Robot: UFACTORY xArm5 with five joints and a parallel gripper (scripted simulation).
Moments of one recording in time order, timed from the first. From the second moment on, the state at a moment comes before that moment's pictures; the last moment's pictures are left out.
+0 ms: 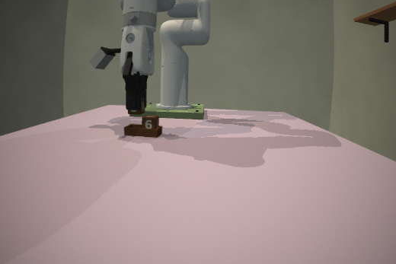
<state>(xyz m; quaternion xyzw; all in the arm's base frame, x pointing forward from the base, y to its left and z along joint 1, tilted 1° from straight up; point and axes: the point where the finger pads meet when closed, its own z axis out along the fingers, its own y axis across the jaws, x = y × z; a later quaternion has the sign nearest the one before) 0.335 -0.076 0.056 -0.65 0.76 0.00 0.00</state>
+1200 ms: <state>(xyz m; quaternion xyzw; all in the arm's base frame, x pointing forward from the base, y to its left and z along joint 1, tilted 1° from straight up) 0.335 -0.076 0.054 -0.65 0.76 0.00 0.00</state>
